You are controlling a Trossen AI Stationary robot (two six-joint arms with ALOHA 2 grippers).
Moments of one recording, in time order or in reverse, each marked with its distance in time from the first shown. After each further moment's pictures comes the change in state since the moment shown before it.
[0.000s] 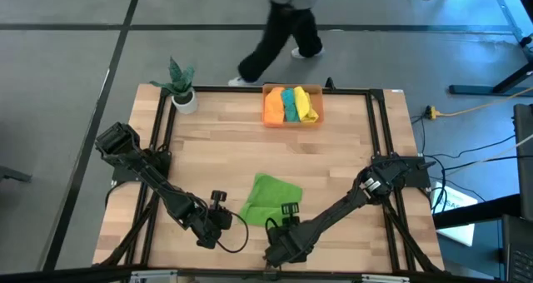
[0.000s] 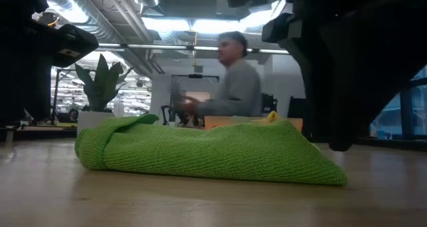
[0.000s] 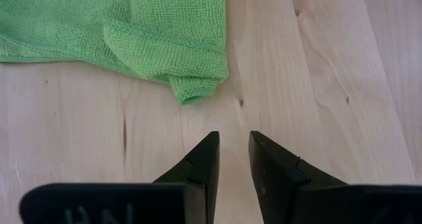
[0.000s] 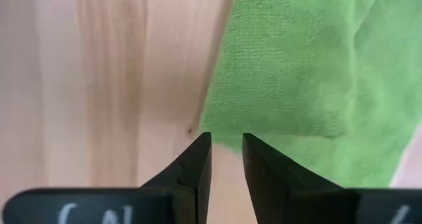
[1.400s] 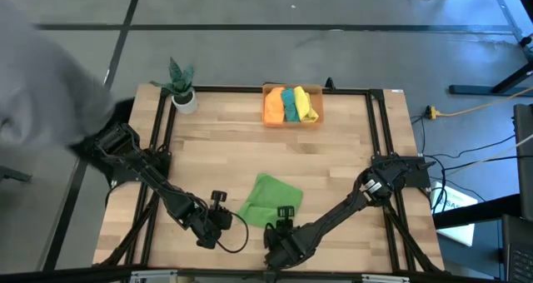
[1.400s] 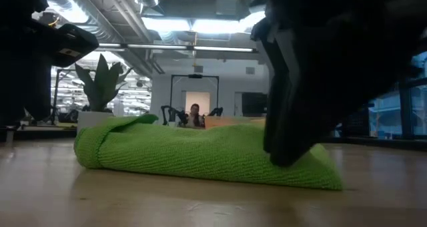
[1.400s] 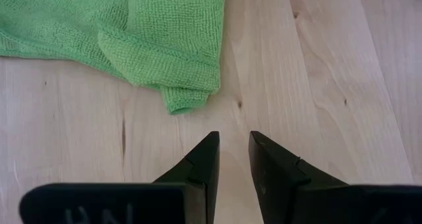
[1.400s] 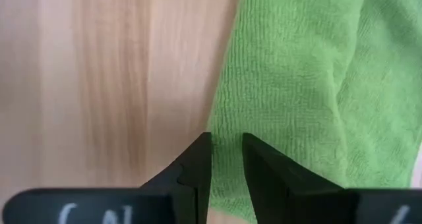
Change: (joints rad) left arm 0.000 0.000 0.000 0.006 0.001 0.000; right arm 0.018 0.001 -0.066 0.215 0.172 0.061
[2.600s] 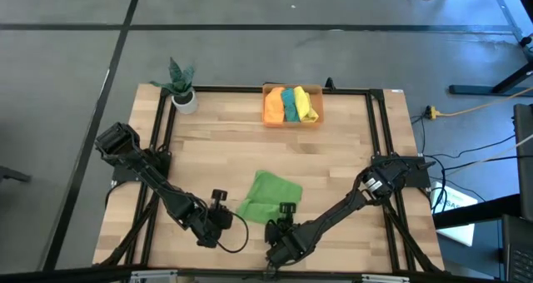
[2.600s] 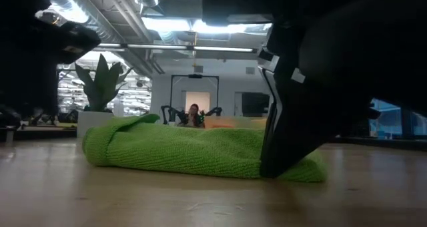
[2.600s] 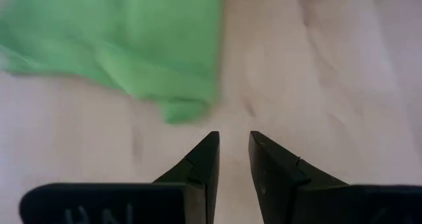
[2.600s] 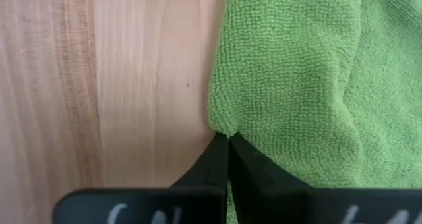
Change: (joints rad) left arm 0.000 0.000 0.000 0.003 -0.036 0.006; right arm -0.016 -0.005 -0.108 0.076 0.060 0.064
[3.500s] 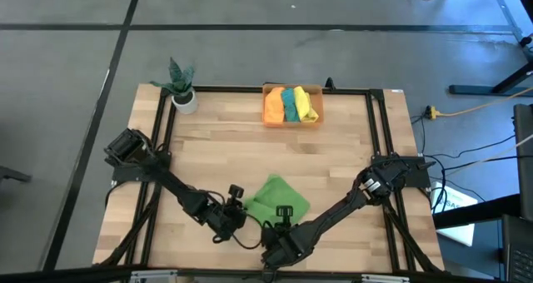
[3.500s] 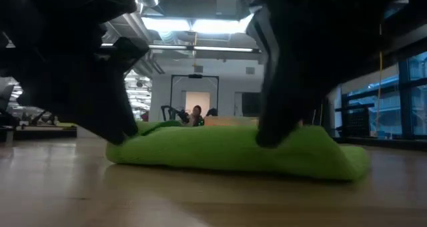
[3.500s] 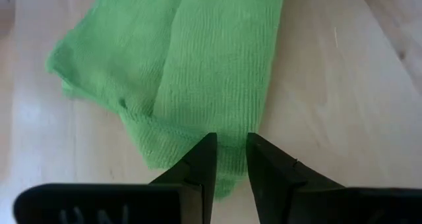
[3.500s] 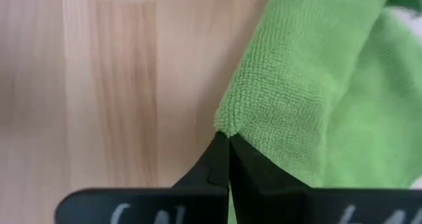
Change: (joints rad) left arm 0.102 0.126 -0.001 0.219 -0.115 0.350; right arm -0.001 0.006 0.154 -0.094 -0.104 -0.033
